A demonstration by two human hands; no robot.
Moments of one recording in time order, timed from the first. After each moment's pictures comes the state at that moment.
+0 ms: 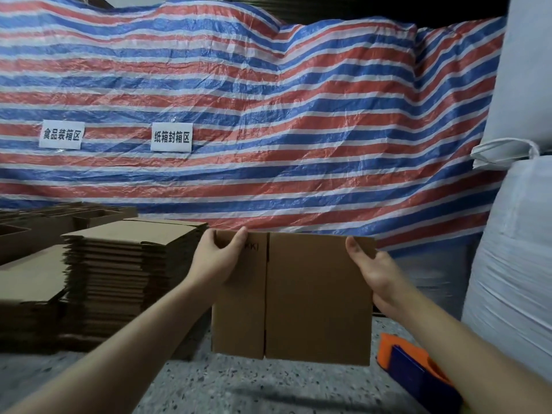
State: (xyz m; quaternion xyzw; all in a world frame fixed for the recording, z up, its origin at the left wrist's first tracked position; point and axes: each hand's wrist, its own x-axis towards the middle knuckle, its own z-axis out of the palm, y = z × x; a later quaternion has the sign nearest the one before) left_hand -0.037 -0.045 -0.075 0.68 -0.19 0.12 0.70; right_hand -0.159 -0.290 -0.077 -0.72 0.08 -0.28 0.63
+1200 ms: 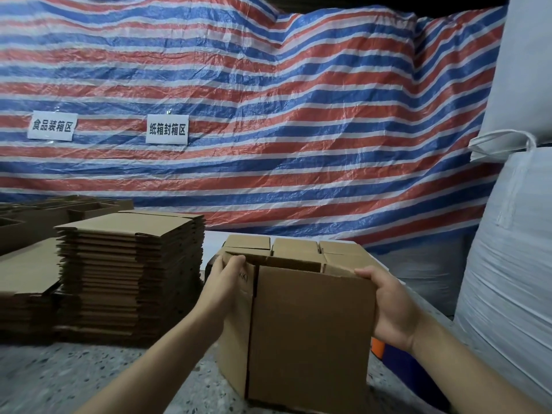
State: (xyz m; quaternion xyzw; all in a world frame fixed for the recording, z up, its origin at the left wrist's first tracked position) left_hand -0.052 -0.060 -0.128 0.66 -0.17 -0.03 0.74; right_hand -0.191 -0.294 -0.119 -0.64 0.00 -0.12 0.76
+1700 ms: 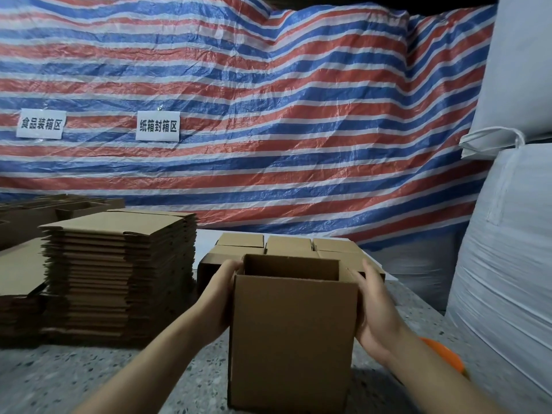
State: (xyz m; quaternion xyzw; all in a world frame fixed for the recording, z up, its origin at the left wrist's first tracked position) left_hand -0.053 -0.060 -0.135 0.60 -0.23 -0.21 0.74; right_hand -0.185 -0.273 -0.140 -0.63 0.05 -0.24 0.74
